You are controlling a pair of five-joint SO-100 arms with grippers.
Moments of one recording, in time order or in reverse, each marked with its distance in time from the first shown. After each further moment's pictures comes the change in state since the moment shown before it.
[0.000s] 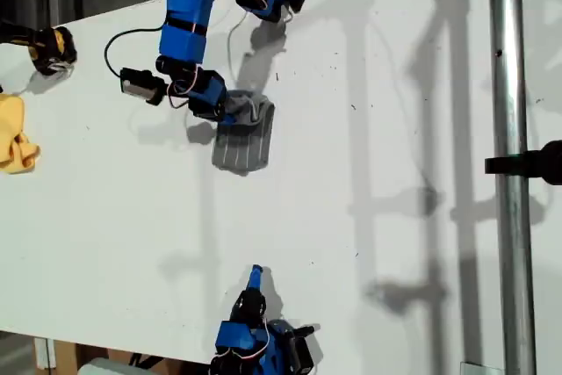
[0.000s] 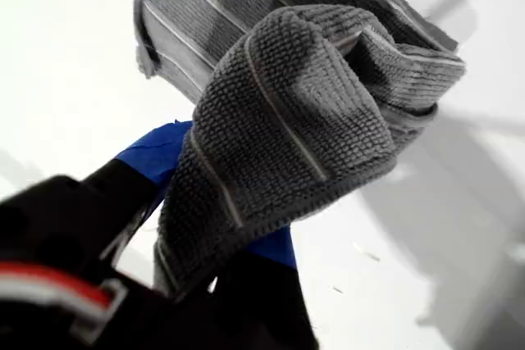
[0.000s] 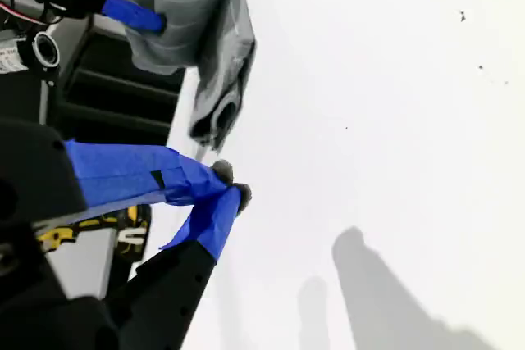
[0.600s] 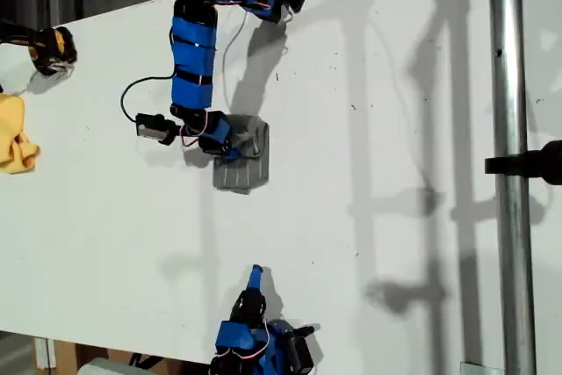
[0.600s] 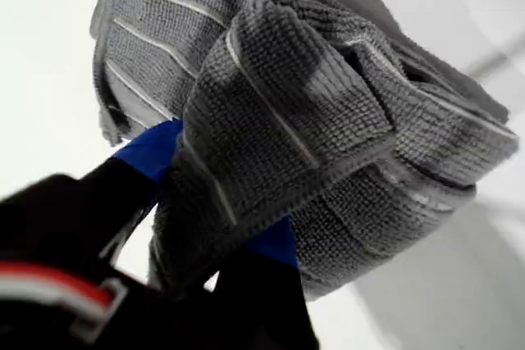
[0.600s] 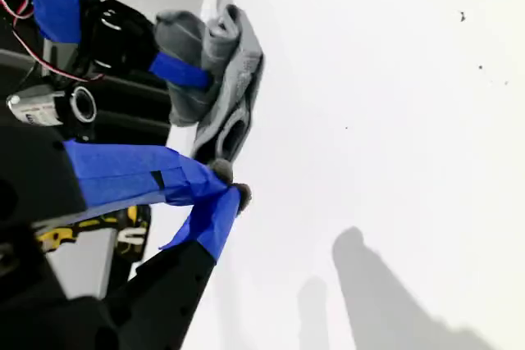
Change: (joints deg) arm 0 0.0 0.0 0.0 0.0 0.0; arm 1 -1.1 -27.7 -18.7 -11.4 -3.0
